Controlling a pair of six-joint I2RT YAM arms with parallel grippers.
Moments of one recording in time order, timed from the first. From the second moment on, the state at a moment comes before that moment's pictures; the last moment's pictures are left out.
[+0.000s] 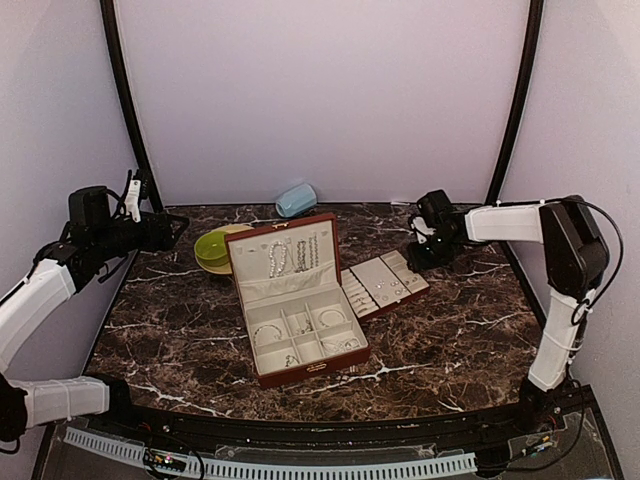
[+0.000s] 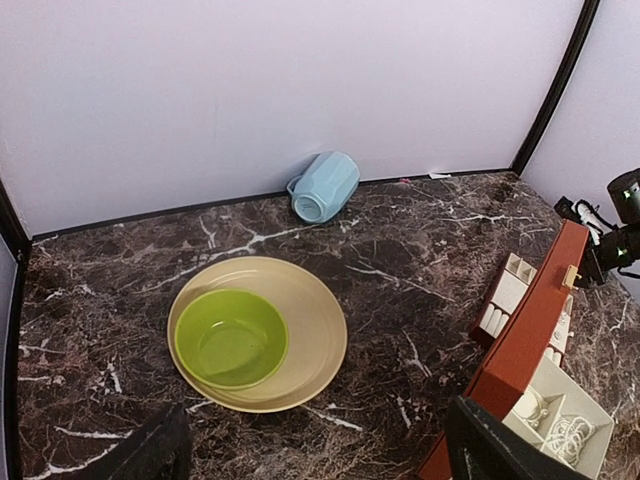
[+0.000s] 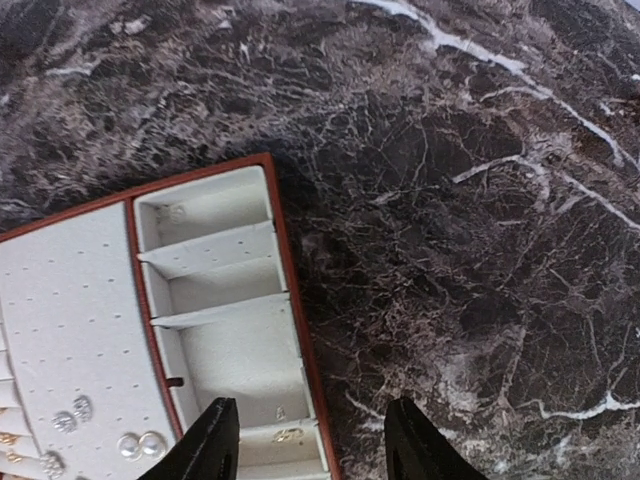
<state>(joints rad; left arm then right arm) -0.08 0.97 0.80 -0.18 0.37 -0.06 0.42 1.85 1.25 -0.44 0.07 0.13</state>
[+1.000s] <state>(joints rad) -0.08 0.97 0.80 -0.18 0.35 -0.06 0.38 1.99 1.32 -0.44 -0.02 0.07</state>
